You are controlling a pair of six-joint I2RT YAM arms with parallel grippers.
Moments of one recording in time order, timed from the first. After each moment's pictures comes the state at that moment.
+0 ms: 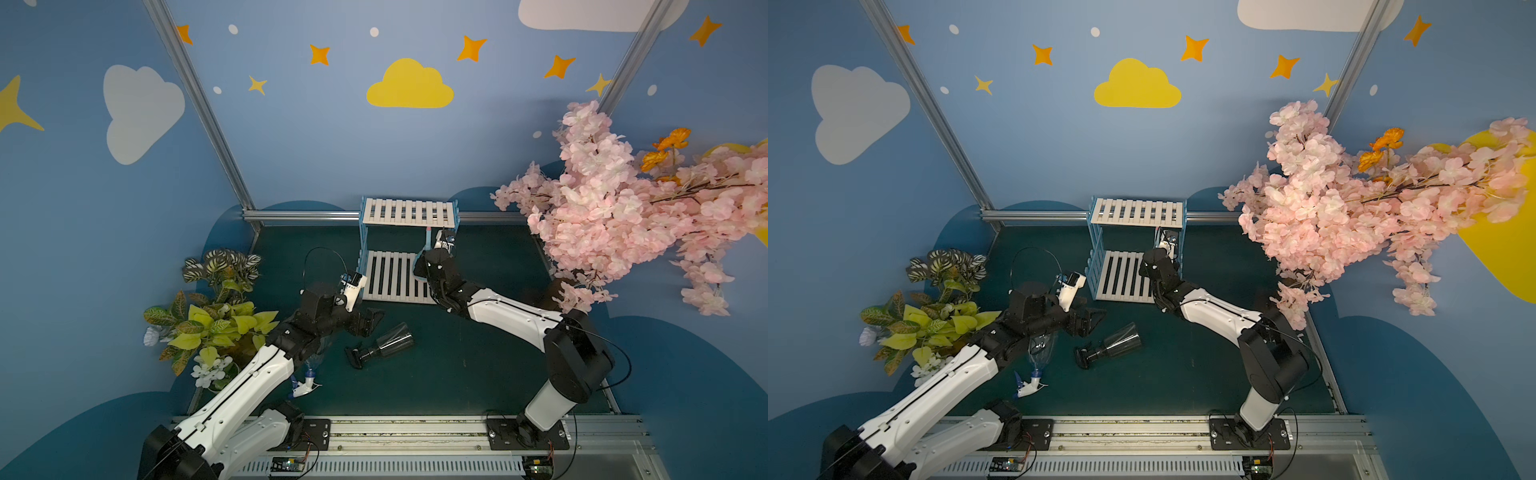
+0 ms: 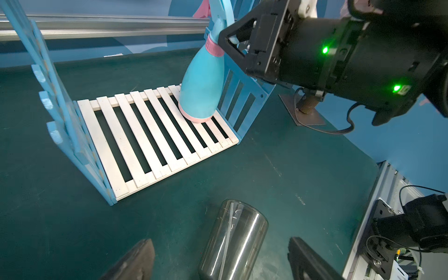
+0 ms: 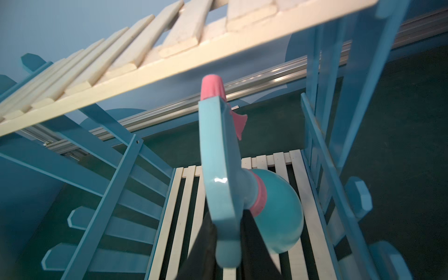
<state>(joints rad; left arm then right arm) -0.49 0.98 0.72 -0.27 0.32 -0.15 0.74 1.69 1.15 0.15 0.52 0.58</state>
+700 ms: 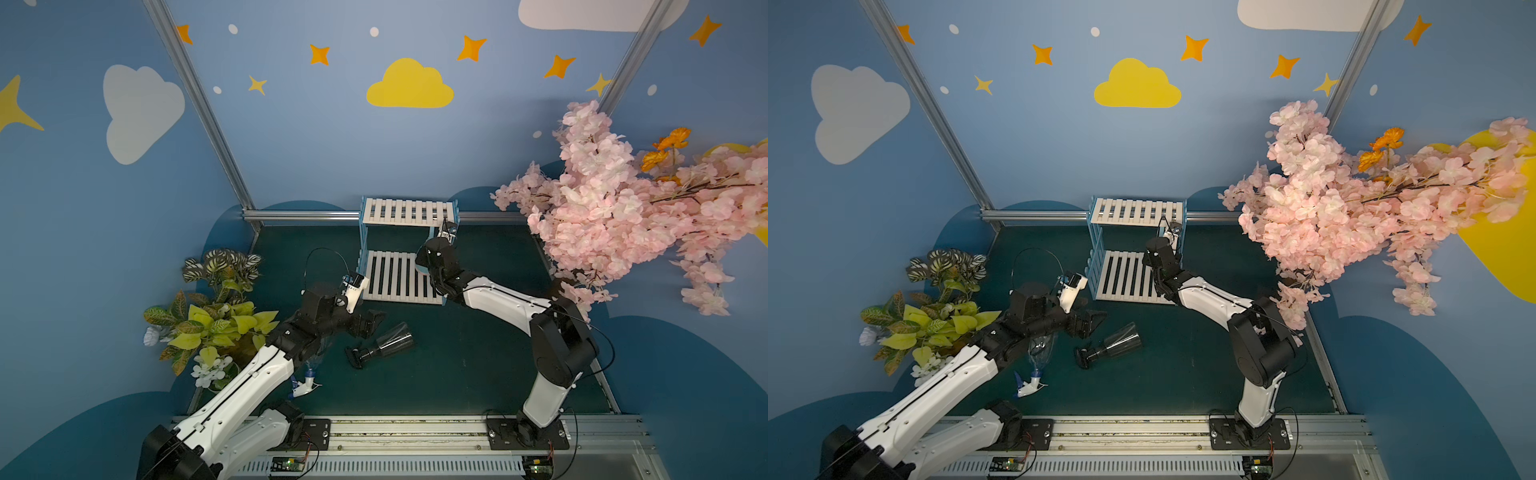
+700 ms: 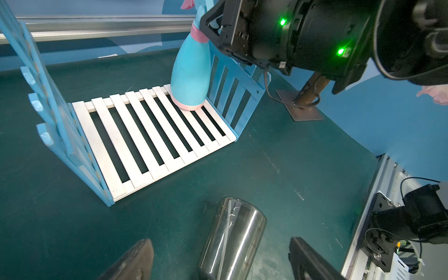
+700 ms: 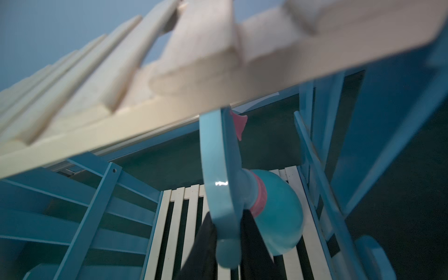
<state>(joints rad) -0.50 0.97 0.72 -0.28 0.33 -0.14 0.67 1.80 1.26 0.14 0.49 0.61</state>
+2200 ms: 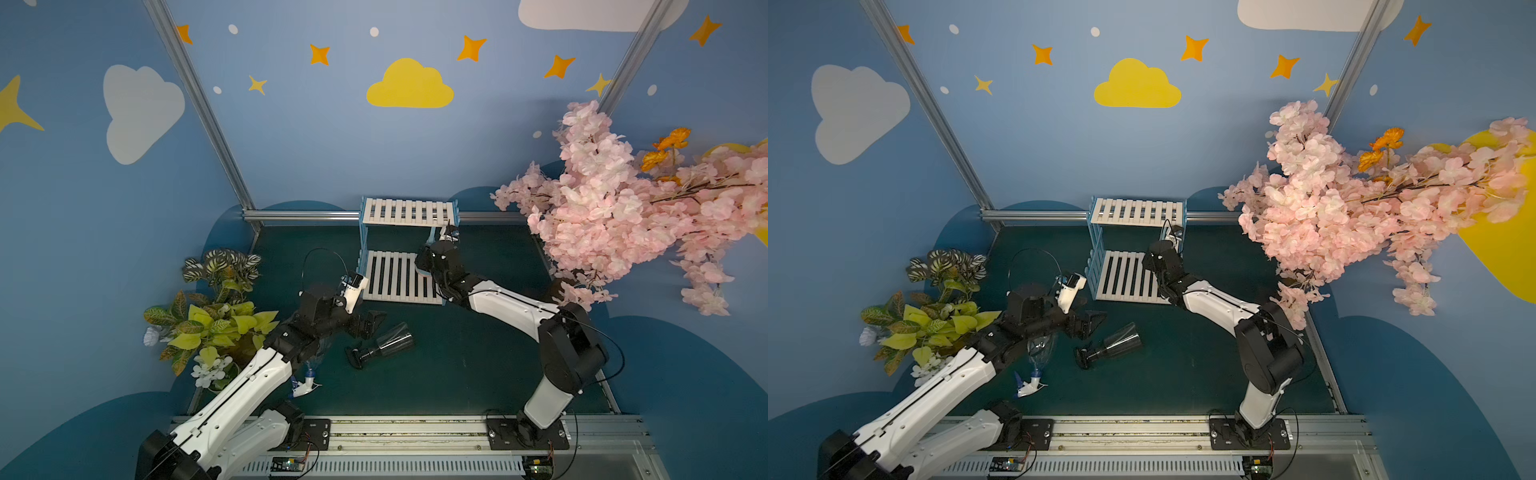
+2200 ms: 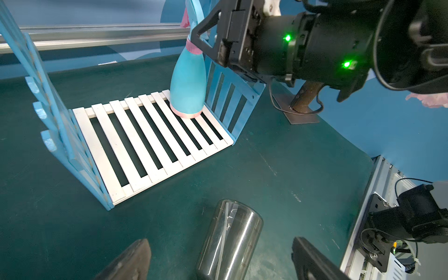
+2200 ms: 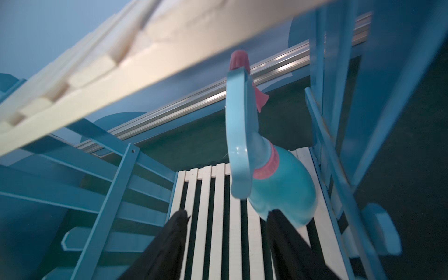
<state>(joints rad) -0.50 0.94 0.72 -0.28 0.33 -0.14 0.66 1.69 1.17 0.12 0.37 0.67</state>
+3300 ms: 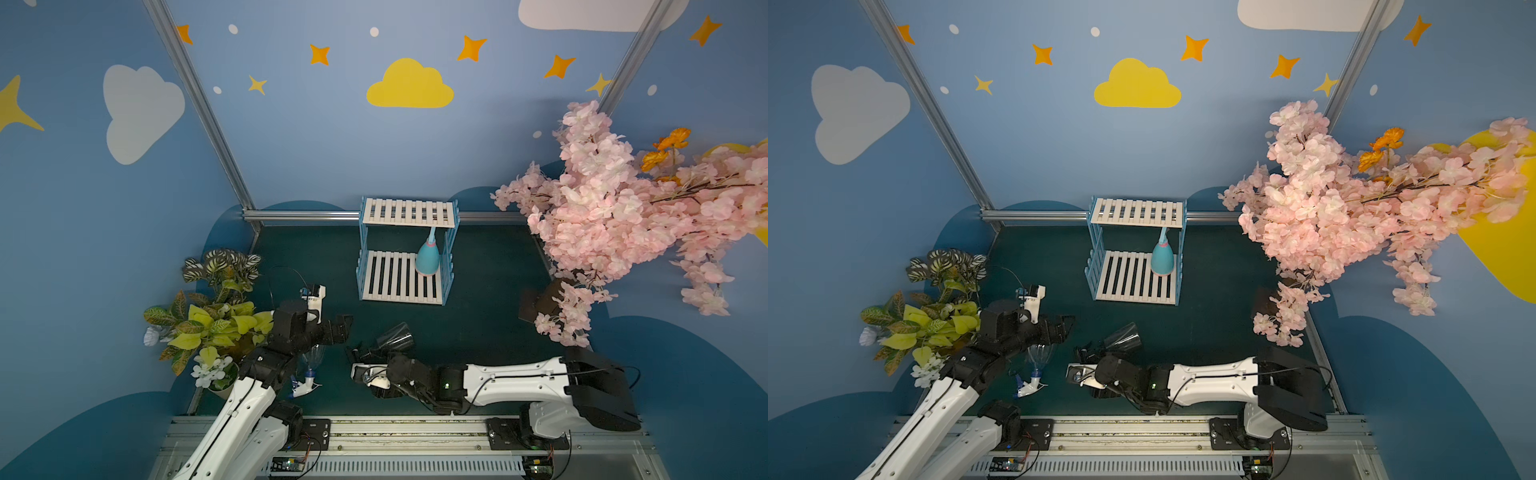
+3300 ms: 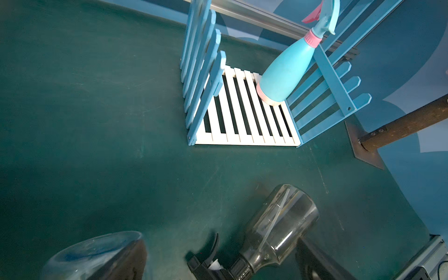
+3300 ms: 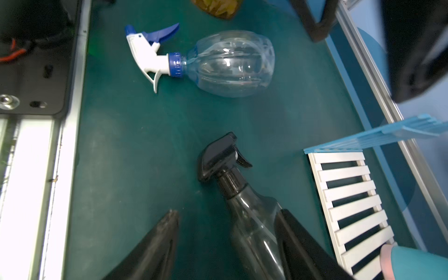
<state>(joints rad) -0.28 0.70 0.61 -0.51 0.20 -0.33 1.46 1.57 0.84 0.08 0.37 -0.43</state>
